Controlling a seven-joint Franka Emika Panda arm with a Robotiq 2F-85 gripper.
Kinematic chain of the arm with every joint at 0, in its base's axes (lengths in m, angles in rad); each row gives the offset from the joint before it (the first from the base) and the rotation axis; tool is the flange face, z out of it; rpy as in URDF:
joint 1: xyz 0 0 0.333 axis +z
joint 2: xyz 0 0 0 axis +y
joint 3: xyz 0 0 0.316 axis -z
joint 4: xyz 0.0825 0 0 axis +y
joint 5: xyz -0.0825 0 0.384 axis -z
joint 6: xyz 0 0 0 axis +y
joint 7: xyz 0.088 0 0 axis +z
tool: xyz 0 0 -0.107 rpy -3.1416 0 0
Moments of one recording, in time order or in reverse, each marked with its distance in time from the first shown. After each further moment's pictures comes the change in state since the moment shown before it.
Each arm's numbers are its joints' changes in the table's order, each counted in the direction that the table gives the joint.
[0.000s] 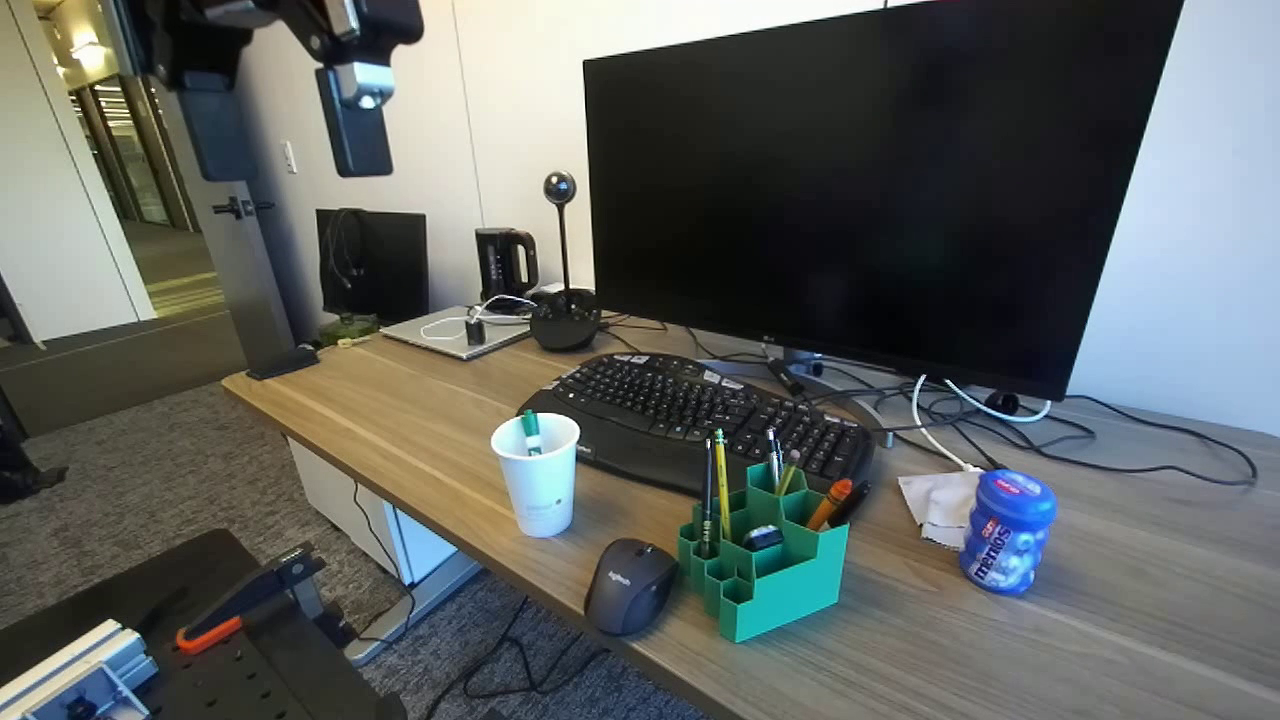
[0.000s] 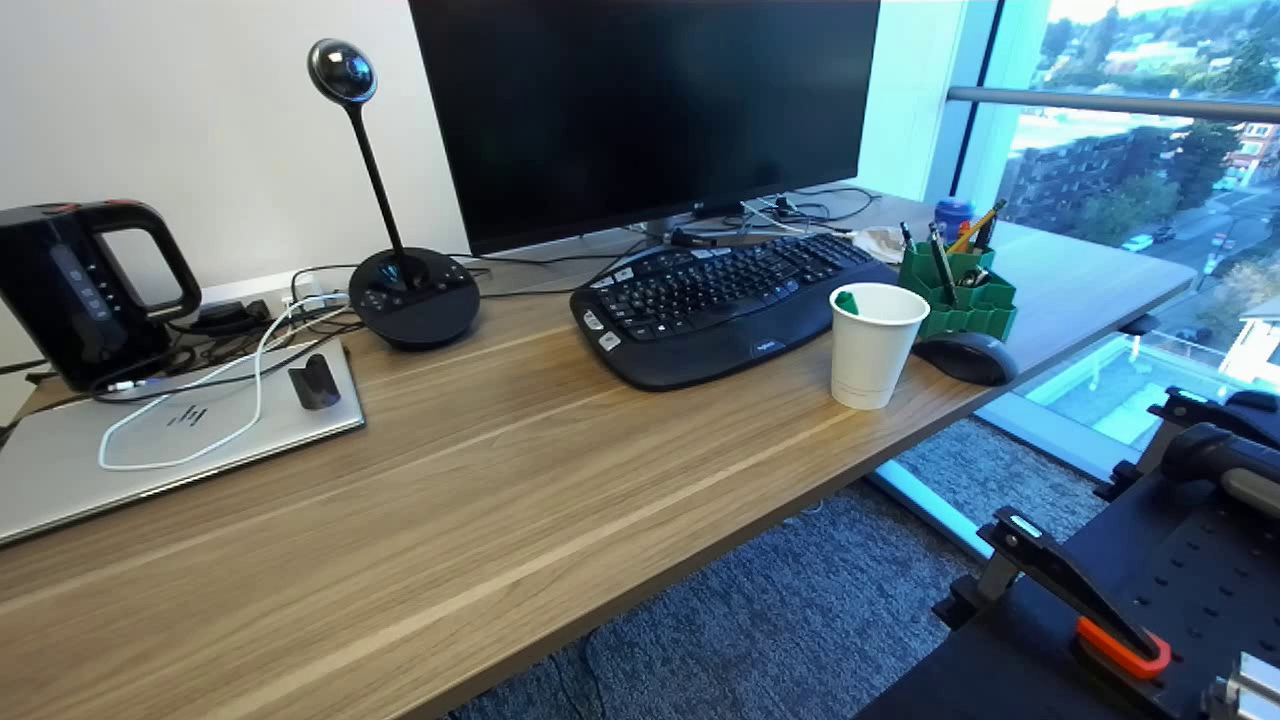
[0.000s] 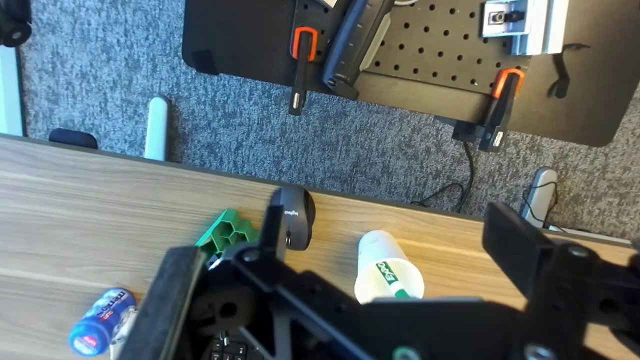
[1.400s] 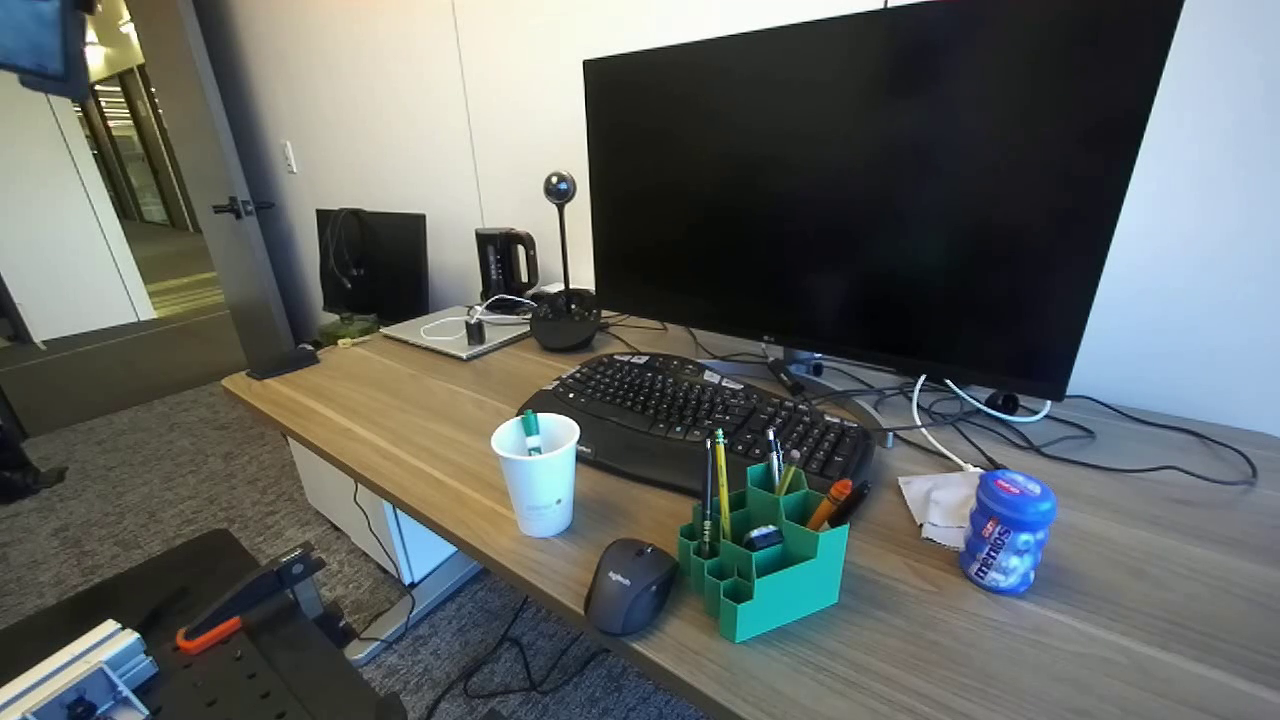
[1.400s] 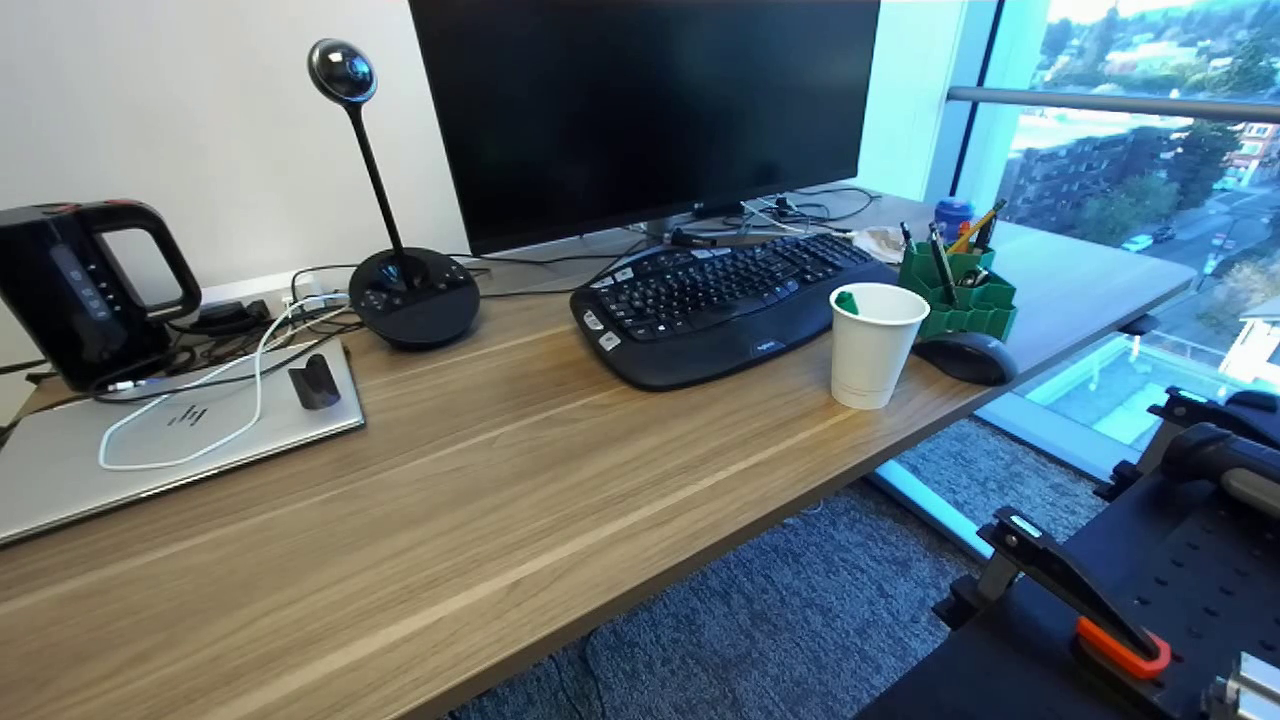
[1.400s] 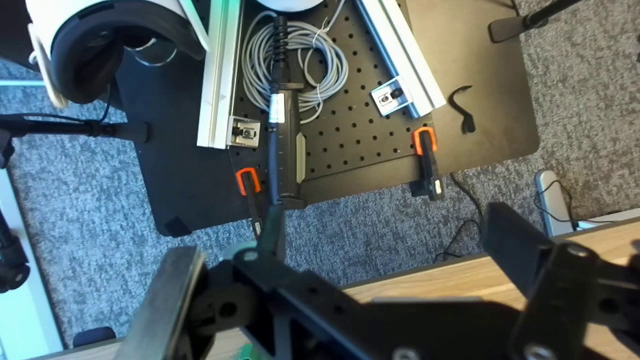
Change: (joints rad) arm 0.011 0.006 -0.090 -0.128 -0.124 0.373 -0.465
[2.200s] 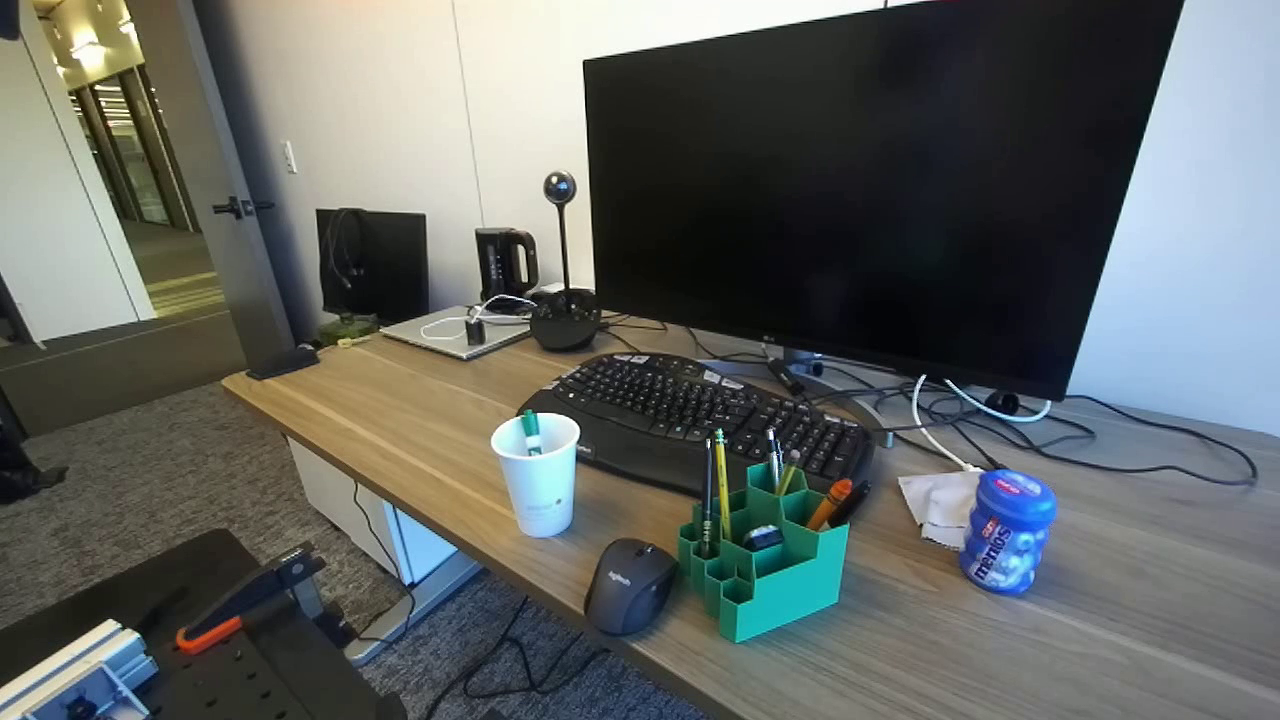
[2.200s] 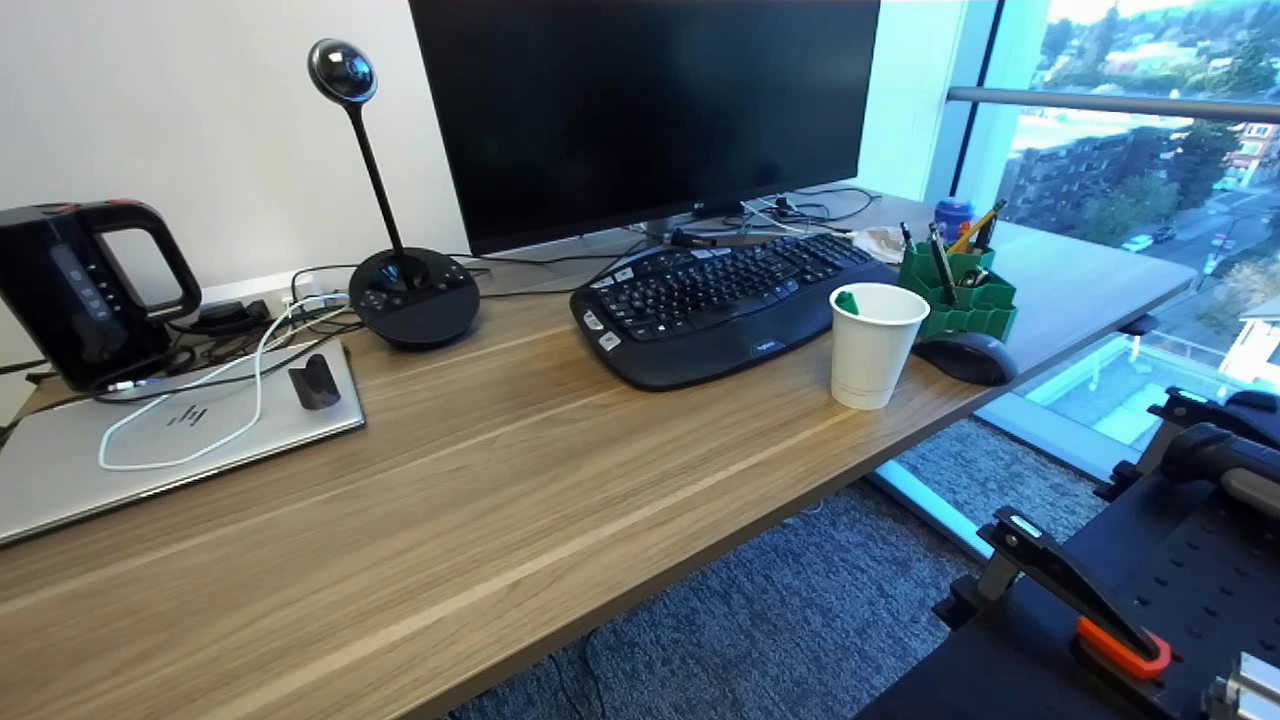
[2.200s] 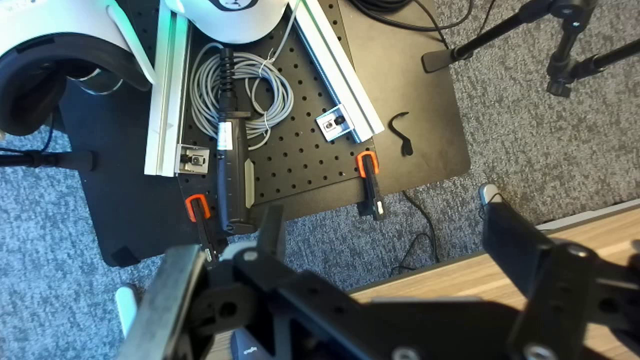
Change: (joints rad) arm 0.025 -0.024 -0.001 -0.040 -0.121 0.092 -0.028
